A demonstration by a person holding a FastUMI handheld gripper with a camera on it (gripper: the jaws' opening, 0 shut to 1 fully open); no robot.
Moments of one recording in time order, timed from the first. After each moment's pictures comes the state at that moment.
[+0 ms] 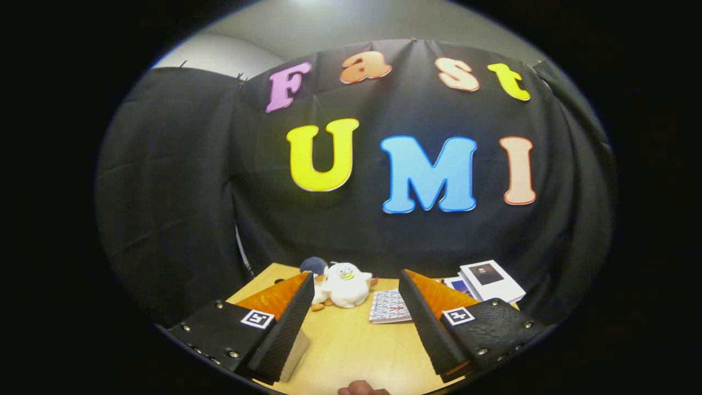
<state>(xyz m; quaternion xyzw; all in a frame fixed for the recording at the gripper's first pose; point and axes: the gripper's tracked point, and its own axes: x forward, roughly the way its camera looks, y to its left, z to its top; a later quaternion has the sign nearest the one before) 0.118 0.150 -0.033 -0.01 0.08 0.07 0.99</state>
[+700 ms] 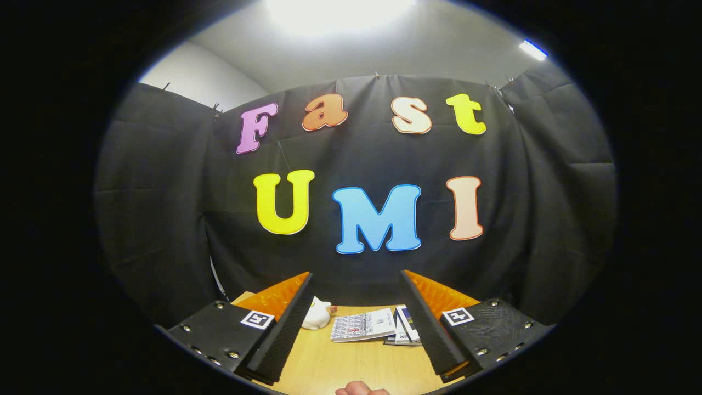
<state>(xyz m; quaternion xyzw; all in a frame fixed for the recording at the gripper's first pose) 0.065 0.076 0.046 -0.01 0.01 0.01 1.00</state>
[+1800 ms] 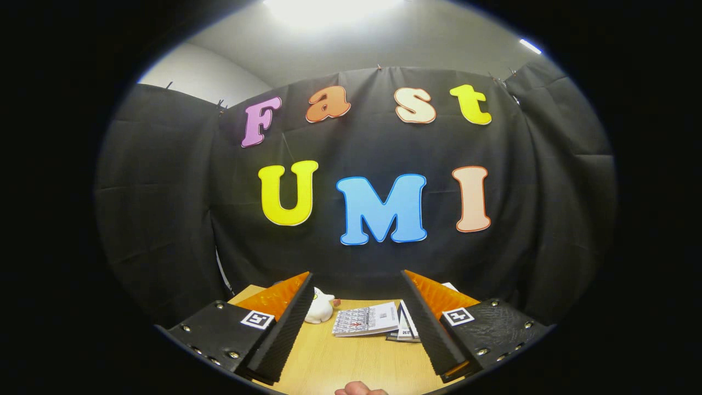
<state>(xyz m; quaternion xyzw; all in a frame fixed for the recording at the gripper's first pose) 0.073 0.058 0.022 -0.01 0.03 0.03 1.00</state>
